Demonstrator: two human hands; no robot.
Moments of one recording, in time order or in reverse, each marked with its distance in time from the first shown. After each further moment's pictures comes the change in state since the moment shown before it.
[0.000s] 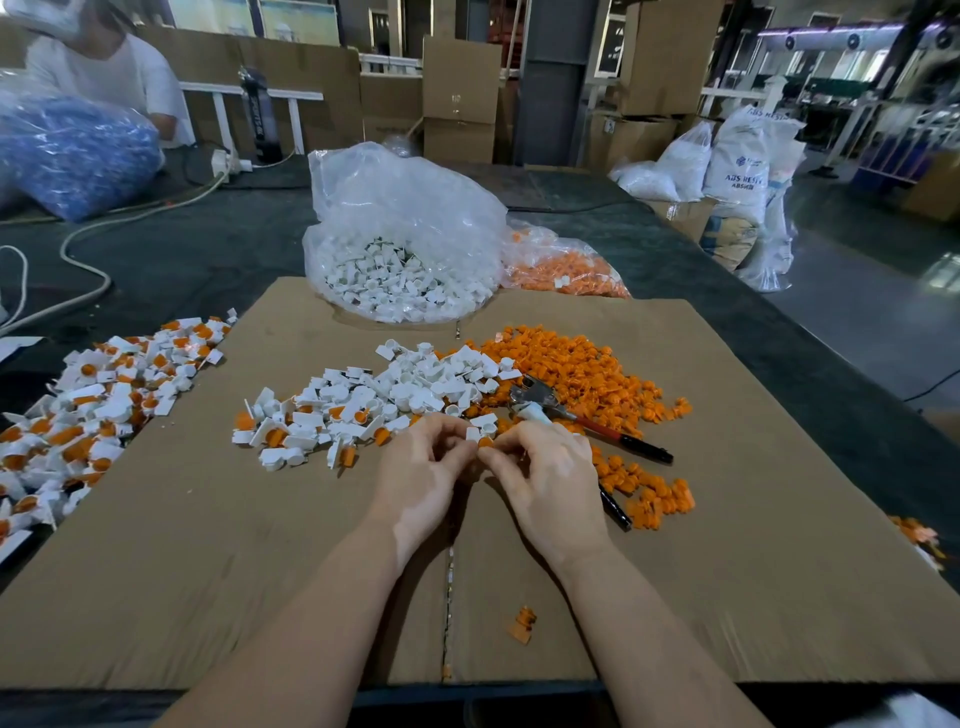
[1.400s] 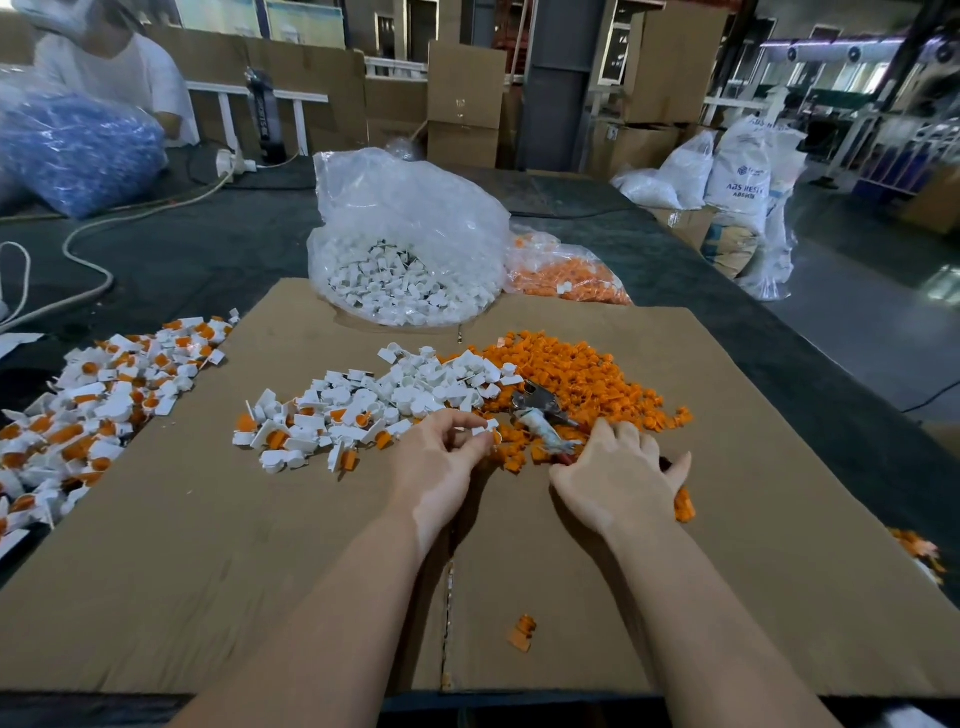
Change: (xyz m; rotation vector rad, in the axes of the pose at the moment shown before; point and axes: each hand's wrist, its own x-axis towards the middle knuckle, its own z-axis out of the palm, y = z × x) left_hand 0.010 -0.001 0.012 -0.074 0.067 -0.041; right_hand 0.023 0.022 -0.032 -0.548 -0.336 0.533
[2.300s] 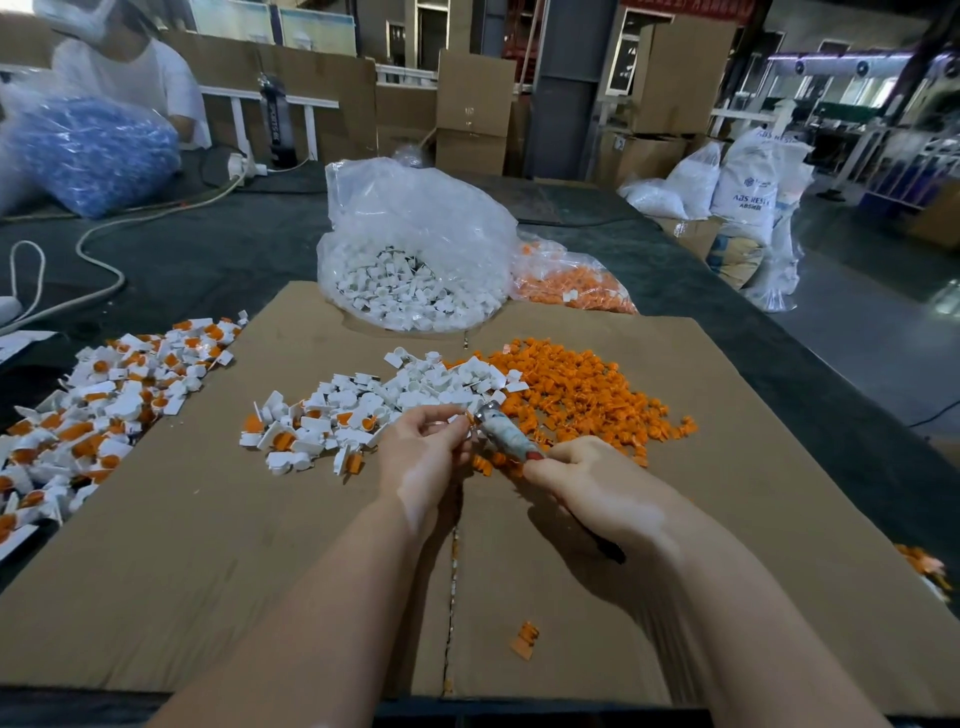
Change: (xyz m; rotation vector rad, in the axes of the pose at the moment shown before) left_hand 0.013 0.005 -0.004 -0.409 0.139 -0.212; right_hand -0.023 -0.015 -0.045 0.510 -0.445 -0.244
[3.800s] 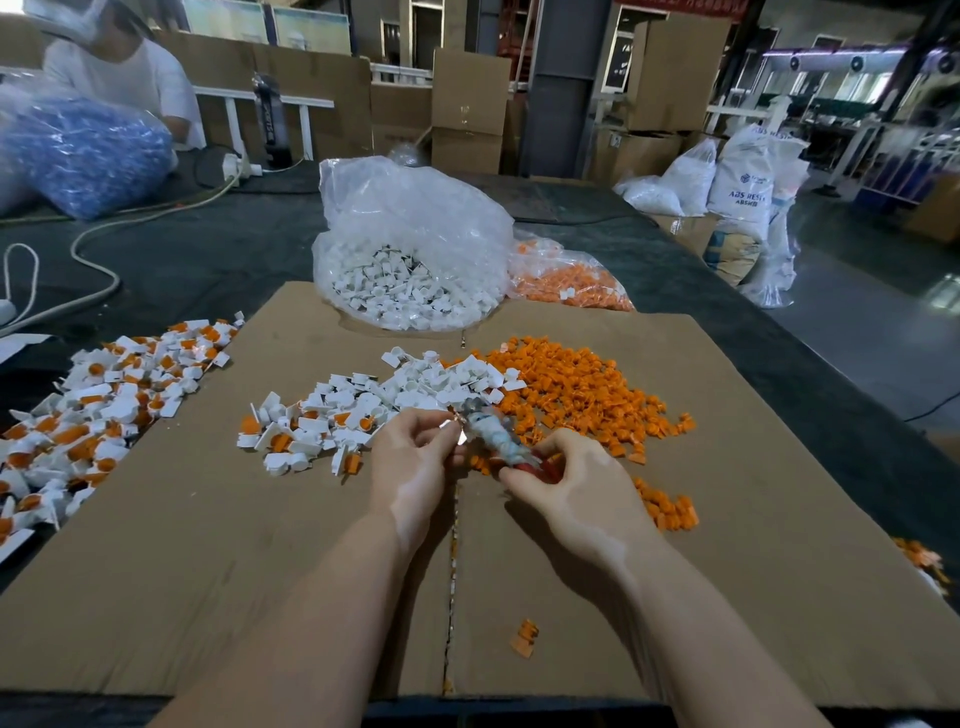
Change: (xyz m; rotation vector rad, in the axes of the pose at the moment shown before) left_hand -0.009 -0.002 -0.007 0.061 -0.019 0.079; right_hand 0.004 0.018 0.026 -0.072 0.342 -0.111
